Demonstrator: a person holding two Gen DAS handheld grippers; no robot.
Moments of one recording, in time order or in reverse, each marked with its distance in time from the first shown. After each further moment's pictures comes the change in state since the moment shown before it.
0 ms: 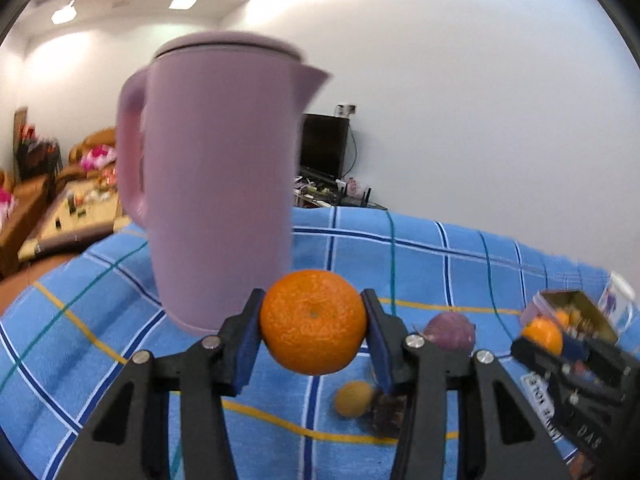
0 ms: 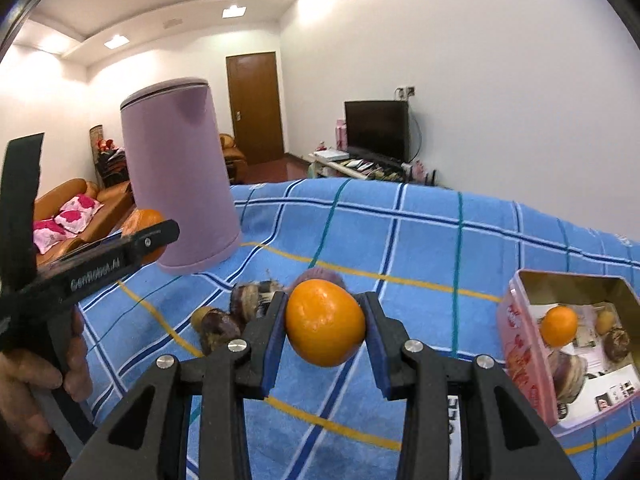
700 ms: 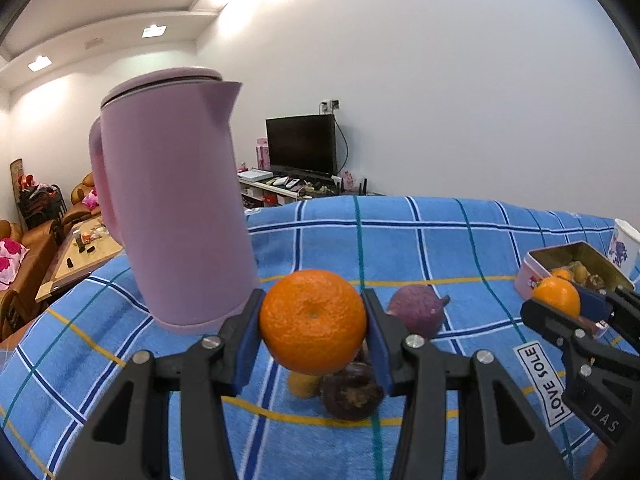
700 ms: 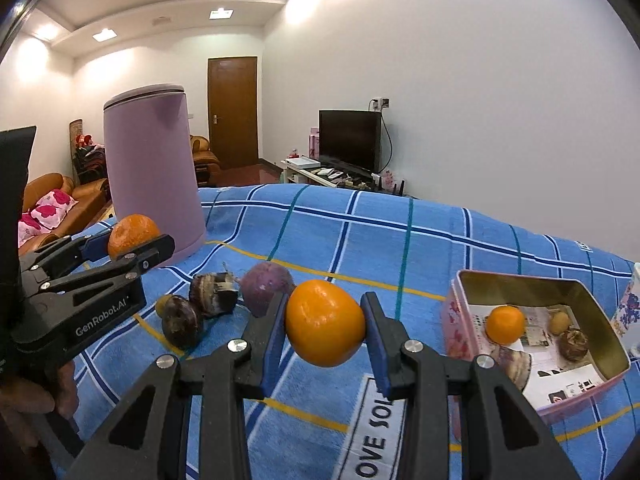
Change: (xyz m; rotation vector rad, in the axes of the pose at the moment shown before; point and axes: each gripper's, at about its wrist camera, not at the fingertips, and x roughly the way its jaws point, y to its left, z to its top) left arm -0.008 -0.058 -0.011 0.138 0.001 0.045; right arm -0.020 -0.019 -0.008 -0.027 -0.023 -0.103
